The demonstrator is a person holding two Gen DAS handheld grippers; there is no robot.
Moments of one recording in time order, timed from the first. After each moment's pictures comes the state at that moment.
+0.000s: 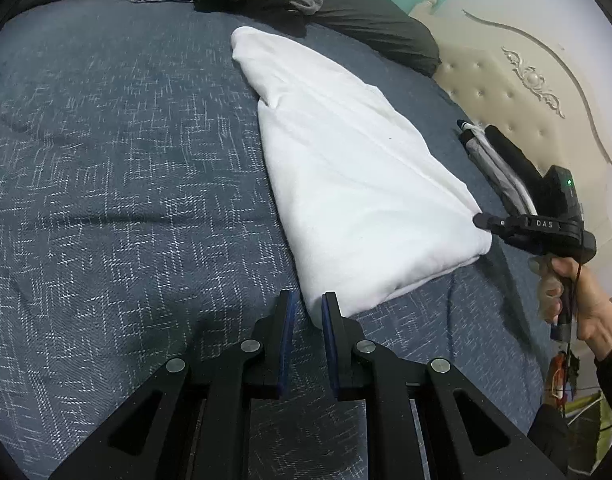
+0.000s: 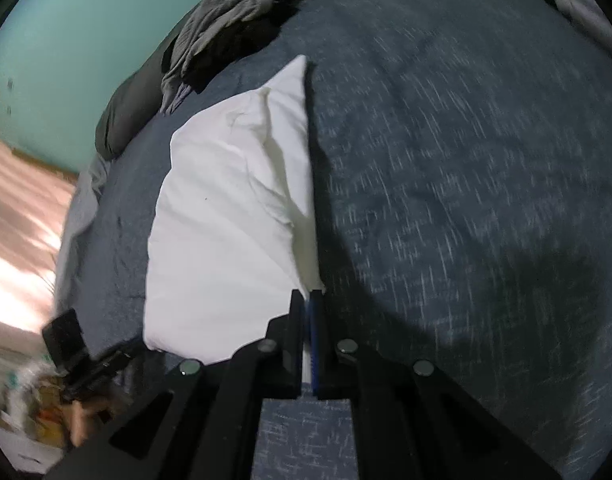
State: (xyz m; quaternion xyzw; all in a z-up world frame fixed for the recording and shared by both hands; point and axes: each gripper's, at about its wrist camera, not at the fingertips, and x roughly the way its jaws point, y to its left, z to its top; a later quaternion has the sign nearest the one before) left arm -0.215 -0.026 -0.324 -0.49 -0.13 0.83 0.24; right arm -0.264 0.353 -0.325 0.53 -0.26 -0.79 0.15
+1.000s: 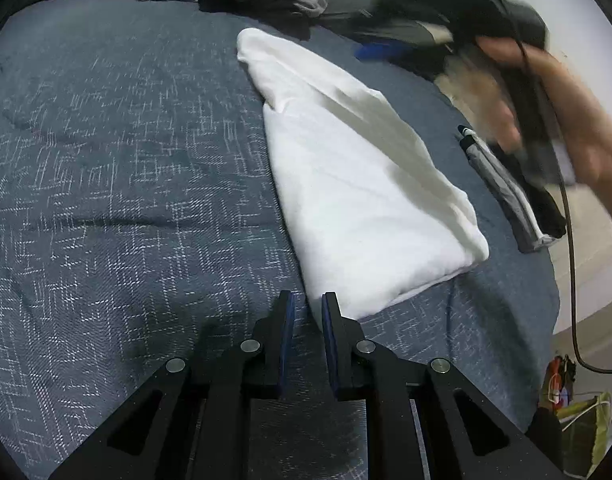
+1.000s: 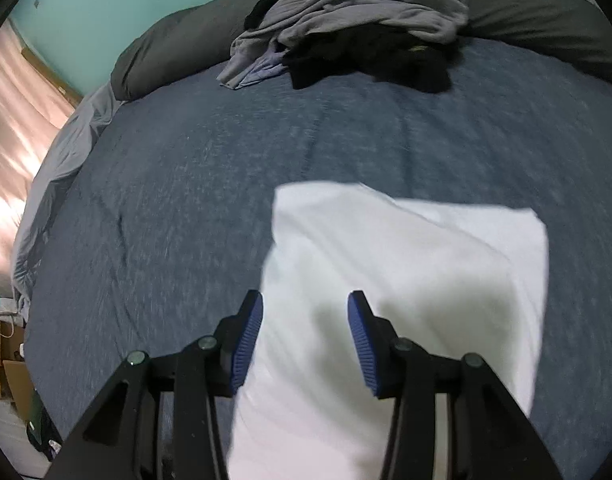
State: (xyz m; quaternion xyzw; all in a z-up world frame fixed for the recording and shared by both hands) left arm -0.218 -0.034 -0.330 -0.49 -0.14 0.82 0.24; right arm -0.449 0.117 -0.246 0.53 -0.05 -0.82 0.19
